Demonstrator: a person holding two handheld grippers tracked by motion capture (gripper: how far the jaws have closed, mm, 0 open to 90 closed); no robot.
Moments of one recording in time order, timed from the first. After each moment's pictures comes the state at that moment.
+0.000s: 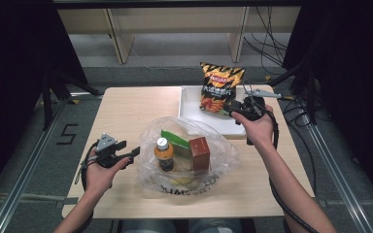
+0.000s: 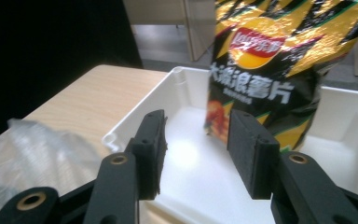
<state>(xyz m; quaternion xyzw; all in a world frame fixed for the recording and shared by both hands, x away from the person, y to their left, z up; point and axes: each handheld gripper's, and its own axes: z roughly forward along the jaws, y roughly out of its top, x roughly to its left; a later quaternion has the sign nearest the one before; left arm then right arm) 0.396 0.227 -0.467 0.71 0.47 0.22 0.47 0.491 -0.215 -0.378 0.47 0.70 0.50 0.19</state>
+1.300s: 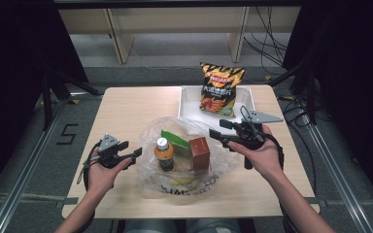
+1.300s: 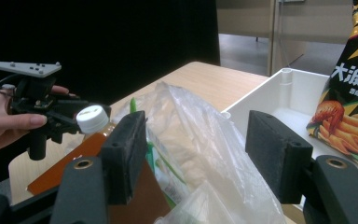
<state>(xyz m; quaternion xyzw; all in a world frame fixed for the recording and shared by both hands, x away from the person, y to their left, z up) 0.397 0.221 -0.470 0.71 0.47 0.21 0.47 0.411 -0.197 -0.378 0.33 0.74 0.57 0.12</state>
